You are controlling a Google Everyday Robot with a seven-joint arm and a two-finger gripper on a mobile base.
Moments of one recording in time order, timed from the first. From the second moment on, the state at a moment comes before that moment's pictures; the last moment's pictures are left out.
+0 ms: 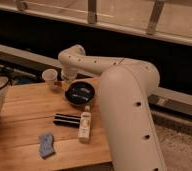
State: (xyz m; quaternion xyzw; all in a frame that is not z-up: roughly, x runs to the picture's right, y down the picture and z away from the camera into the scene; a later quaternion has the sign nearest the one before) arm -0.154 -0.033 0.873 -0.27 -0.07 0.21 0.93
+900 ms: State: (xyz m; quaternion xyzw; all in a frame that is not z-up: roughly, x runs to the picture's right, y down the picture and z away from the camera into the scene) arm -0.132 -0.024 0.873 -0.27 -0.07 0.24 0.93
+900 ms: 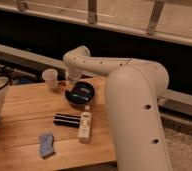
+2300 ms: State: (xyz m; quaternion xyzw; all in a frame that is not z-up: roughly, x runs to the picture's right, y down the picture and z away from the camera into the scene) arm -0.139 -0.009 0.867 -0.27 -0.07 0.24 0.93
